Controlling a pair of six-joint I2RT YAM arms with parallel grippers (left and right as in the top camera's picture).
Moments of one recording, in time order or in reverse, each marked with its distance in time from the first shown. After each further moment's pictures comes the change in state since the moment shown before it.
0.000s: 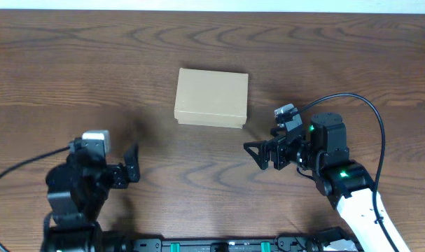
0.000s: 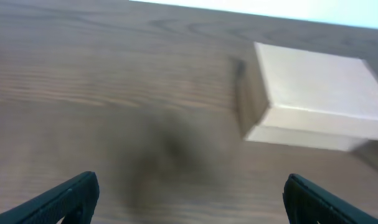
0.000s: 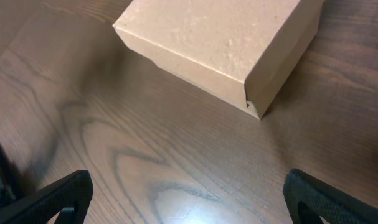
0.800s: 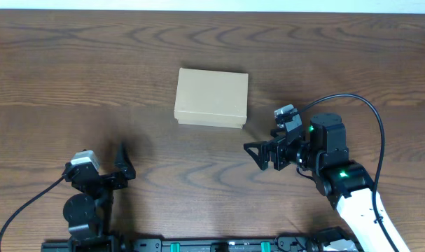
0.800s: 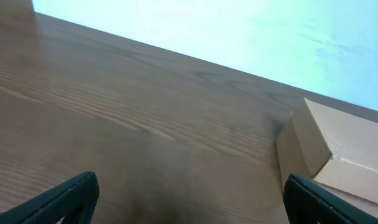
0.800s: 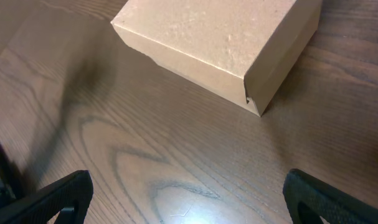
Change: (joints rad) left arm 0.068 -0.407 -0.437 0.335 -0.114 -0.171; right arm 0.000 0.002 -0.005 -0.002 0.000 0.003
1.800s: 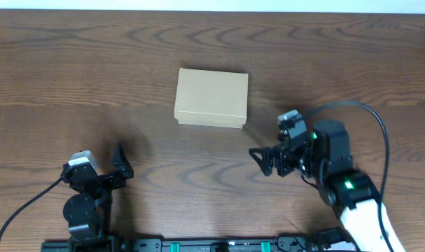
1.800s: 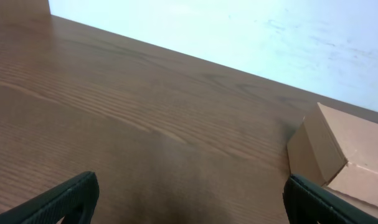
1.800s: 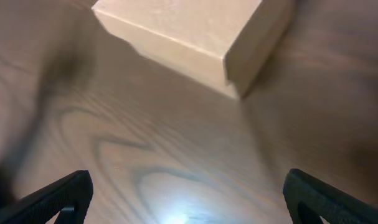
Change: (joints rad) left arm 0.000 -0.001 0.000 -0.001 -0.042 0.000; right arm 0.011 -0.125 -0.018 -0.100 0.112 -0.059
